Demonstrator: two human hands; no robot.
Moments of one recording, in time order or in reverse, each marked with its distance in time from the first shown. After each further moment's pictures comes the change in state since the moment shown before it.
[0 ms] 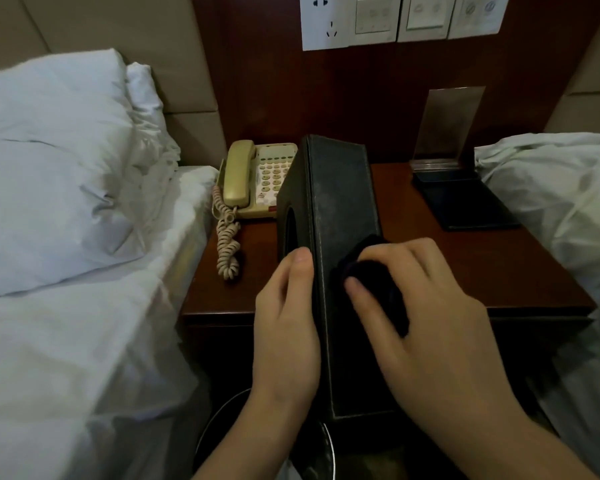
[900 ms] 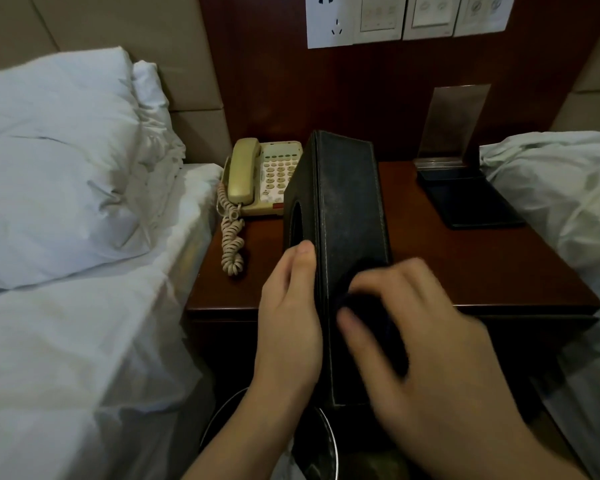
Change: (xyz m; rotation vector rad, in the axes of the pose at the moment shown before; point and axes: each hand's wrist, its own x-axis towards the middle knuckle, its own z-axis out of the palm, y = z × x) left_hand 0.006 -0.001 -0.002 0.076 -0.011 -0.006; right_hand -0.017 -0.009 -0.001 -0.007 -0.097 -0.045
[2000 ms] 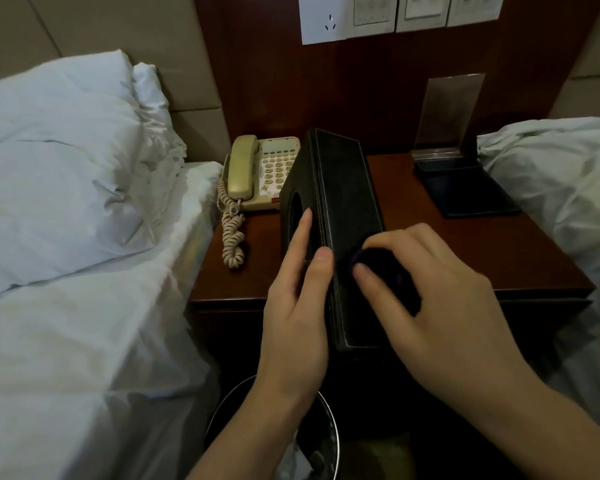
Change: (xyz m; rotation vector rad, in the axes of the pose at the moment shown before) left_hand -0.016 -0.009 0.002 -0.023 -0.065 0.080; right_hand 0.009 0.020 -0.014 0.085 0.039 0.018
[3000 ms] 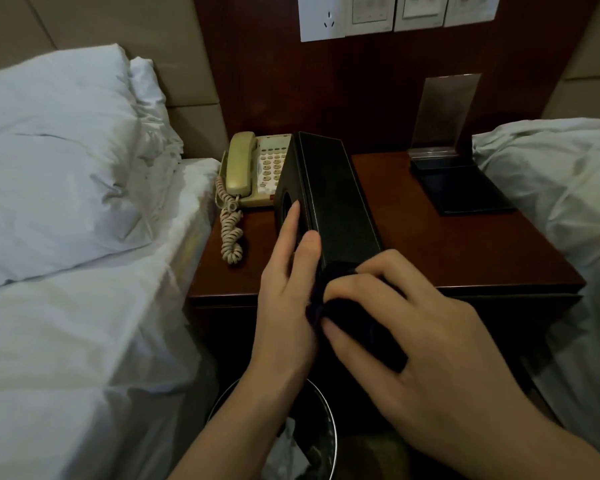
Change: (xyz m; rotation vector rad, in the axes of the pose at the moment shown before) left_hand 0.011 0.004 -0.010 0.036 -0.025 -0.010; right_hand -0.016 -0.026 -0.003 -0.027 -0.119 -0.150
